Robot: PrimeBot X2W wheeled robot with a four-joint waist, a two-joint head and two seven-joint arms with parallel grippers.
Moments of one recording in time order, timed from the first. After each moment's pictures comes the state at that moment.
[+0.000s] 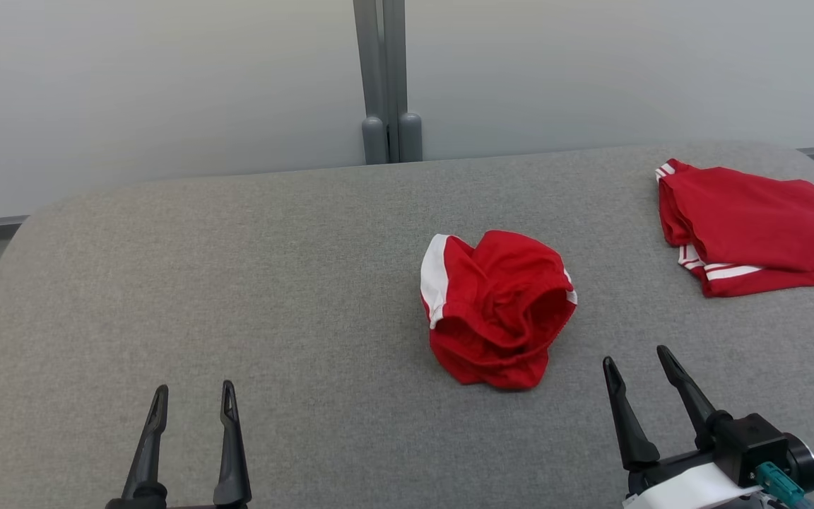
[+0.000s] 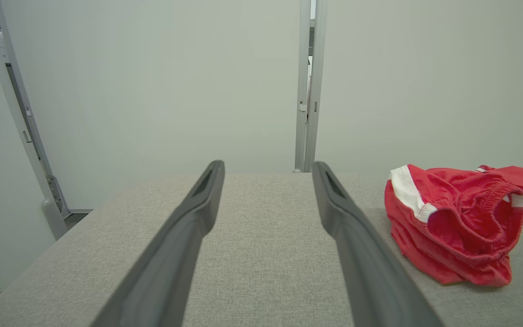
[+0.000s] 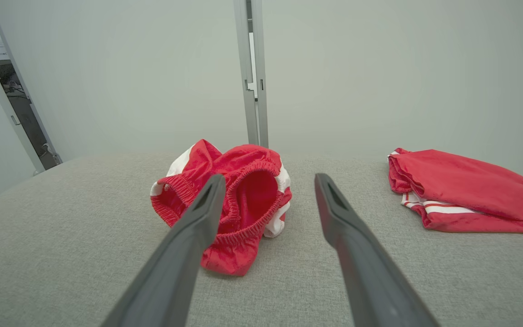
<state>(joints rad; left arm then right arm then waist) 0.24 0.06 -0.13 -0.14 -0.12 0.08 -0.26 0.12 -0.09 0.11 0.05 0.13 0.13 -0.26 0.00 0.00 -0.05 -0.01</state>
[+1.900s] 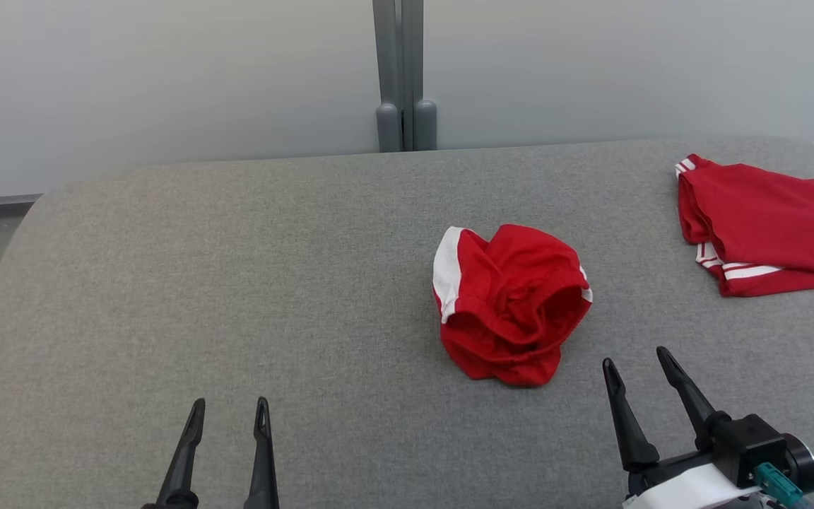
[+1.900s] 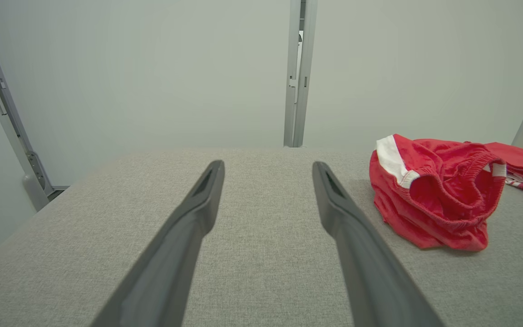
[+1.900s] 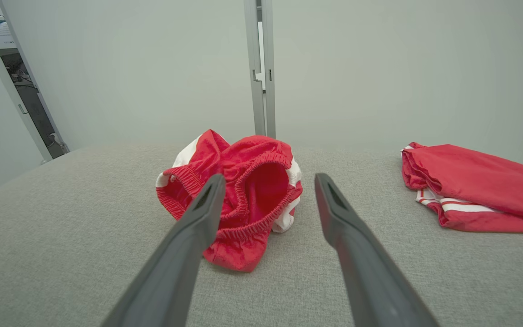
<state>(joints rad) 0.25 0.05 -0.17 -0.10 -0.12 0.05 -0.26 0.12 -0.09 0.11 0.05 0.12 0.13 -0.26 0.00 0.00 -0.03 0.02</state>
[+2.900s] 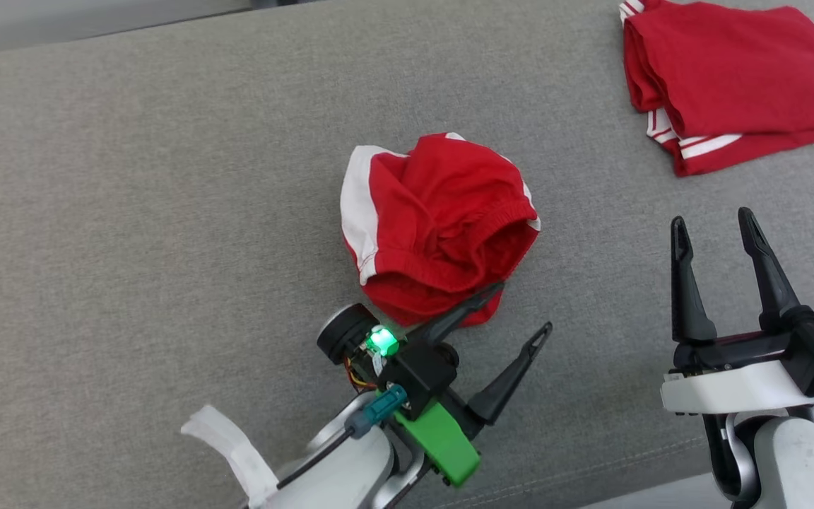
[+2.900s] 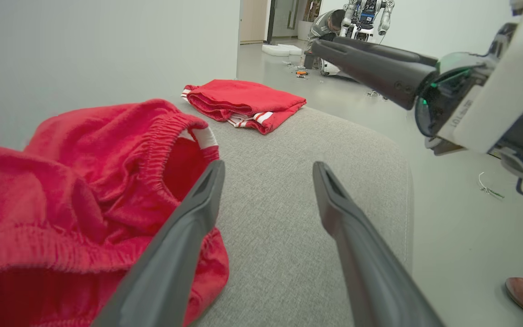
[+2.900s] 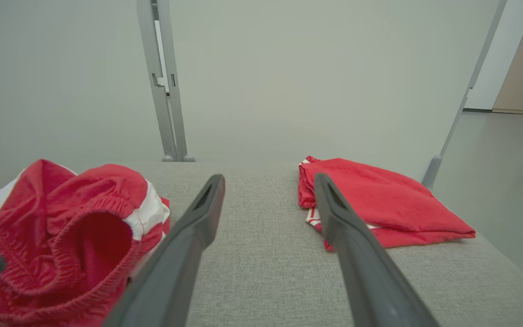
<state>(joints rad) -0.44 0.08 -0.85 0.28 -0.31 -0.13 -0.26 -0.08 -0.05 -0.04 -0.09 0.05 0.13 -0.26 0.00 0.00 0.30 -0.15</state>
